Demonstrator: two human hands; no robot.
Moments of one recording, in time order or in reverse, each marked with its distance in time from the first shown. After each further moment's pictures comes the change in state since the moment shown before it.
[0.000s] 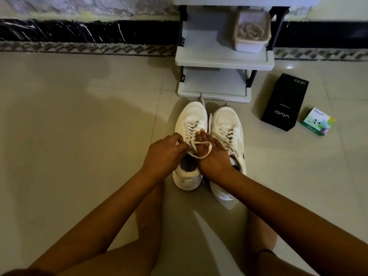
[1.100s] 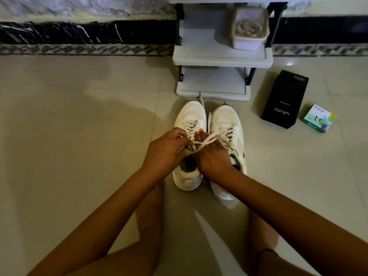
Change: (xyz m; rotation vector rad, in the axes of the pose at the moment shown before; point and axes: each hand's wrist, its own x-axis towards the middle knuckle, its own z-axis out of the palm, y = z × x) left_hand 0.010 0.006 -0.010 -0.171 -0.020 -0.115; right_hand 0.000 0.001 -0.001 -0.081 0.049 -0.063
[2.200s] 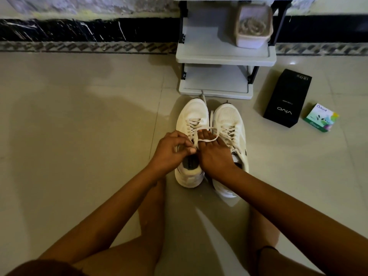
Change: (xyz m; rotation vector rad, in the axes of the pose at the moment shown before) left_hand -0.003 -0.003 0.013 -0.564 0.036 -0.179; right_hand -0.002 -0.002 -0.001 0.062 0.031 0.045
